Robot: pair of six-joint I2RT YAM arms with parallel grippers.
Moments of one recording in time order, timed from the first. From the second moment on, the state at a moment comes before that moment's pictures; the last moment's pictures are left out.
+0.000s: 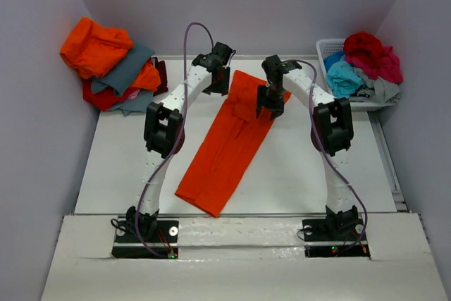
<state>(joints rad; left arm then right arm) -0.48 2.35 2.26 -0.96 -0.20 -0.32 0.36 2.27 2.01 -1.09 -0.12 0.49</state>
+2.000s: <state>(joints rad) -0.41 2.52 2.25 -0.70 0.20 -0.37 0.25 2.60 2.49 -1.19 -0.09 0.57</state>
